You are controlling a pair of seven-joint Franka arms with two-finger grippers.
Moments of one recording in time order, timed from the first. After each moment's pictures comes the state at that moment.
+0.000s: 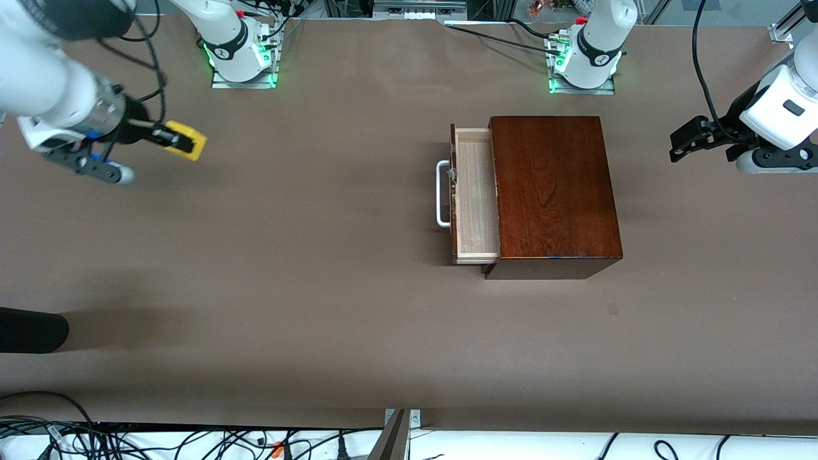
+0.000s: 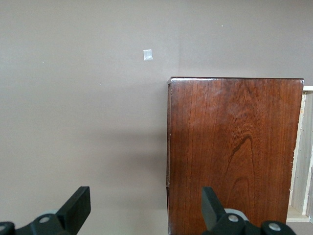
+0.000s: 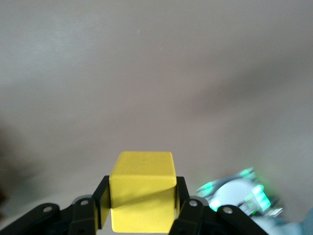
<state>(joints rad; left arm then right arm) -0.15 0.00 0.08 -1.60 0.00 1.54 -0.11 0.04 0.04 0.20 -1.66 0.12 1.46 0.73</state>
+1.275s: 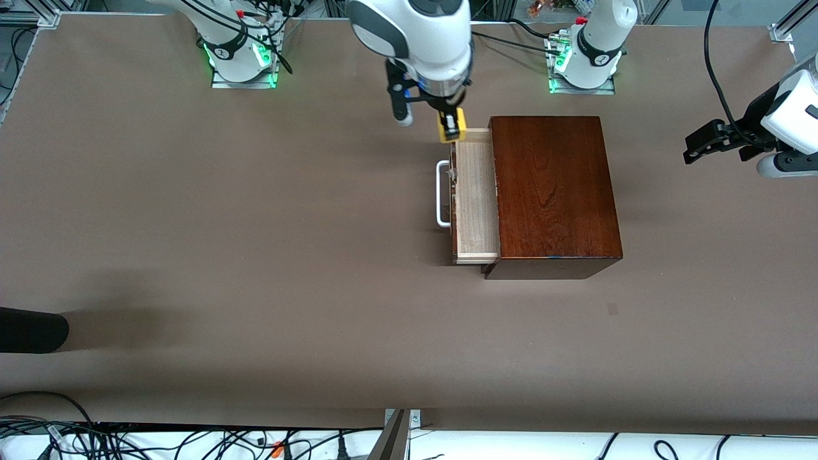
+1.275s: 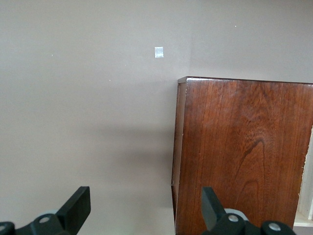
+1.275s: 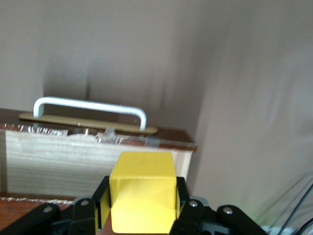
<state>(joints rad) -0.07 0.01 0.05 -1.60 0.00 1.53 -0.11 0.65 0.64 0.45 -1.13 -0.12 1.82 2.48</state>
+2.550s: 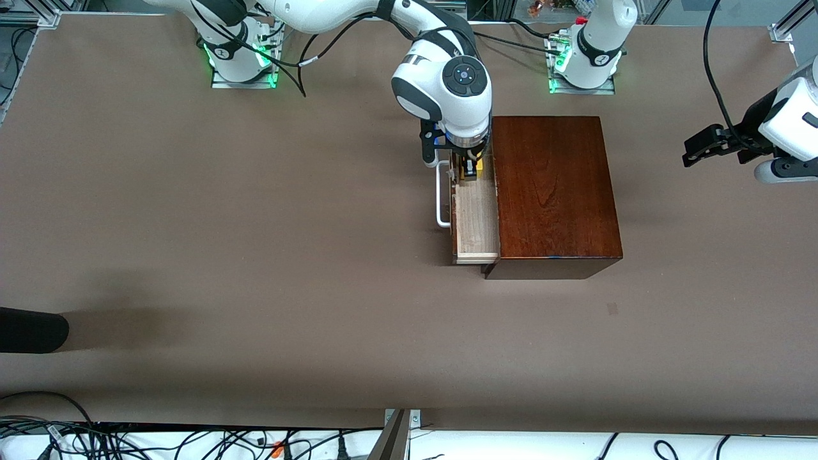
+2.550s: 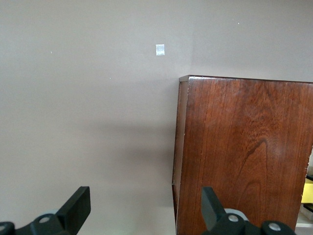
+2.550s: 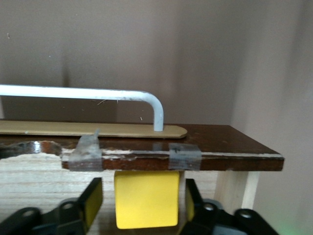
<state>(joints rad) -0.06 0.02 0.03 -1.60 0.00 1.53 -0.11 0.77 0.85 0.33 -1.10 -0.12 2.00 2.55</state>
